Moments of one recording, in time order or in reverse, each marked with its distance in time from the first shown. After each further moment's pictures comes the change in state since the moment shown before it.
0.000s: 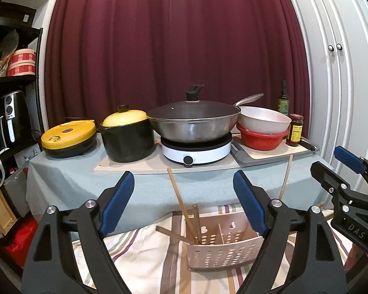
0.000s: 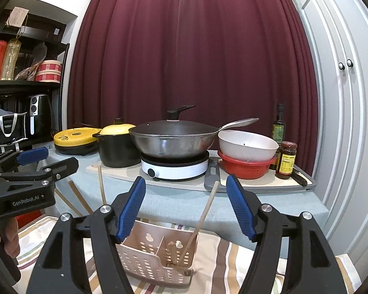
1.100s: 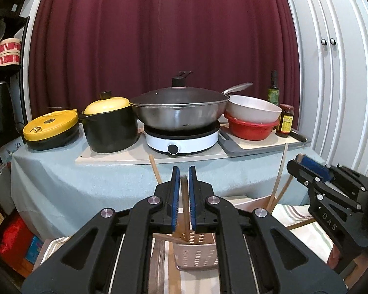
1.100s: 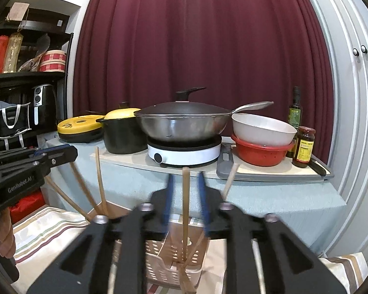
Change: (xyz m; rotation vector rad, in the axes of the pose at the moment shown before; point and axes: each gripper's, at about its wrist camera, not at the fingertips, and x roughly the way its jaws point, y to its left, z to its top) left arm 0.034 -0.005 -0.012 -0.001 0.062 -0.099; right arm 0.043 0.002 -0.023 0.001 0.067 0.060
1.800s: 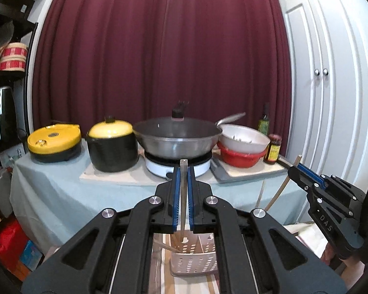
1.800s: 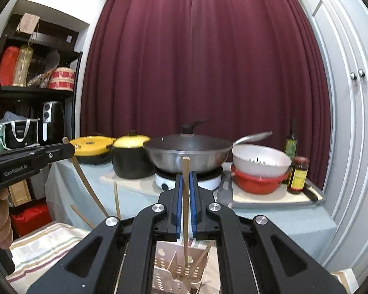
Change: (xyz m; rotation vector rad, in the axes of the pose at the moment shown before) left arm -0.058 0.012 0.038 -0.061 -0.094 -0.038; right arm -0.045 0.009 0.036 -0.026 -0.106 0.026
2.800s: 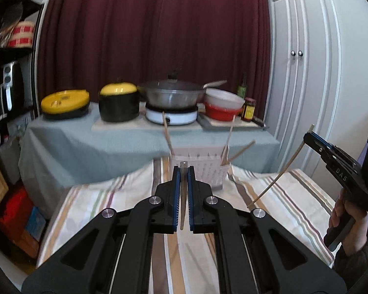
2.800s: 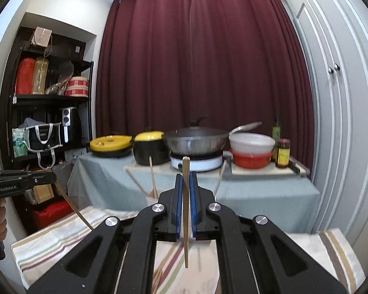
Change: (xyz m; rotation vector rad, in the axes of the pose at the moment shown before) left arm -0.168 0.024 -0.077 0.001 0.129 -0.087; right arm -0.156 0.008 -0.026 0.054 -0.018 0.025
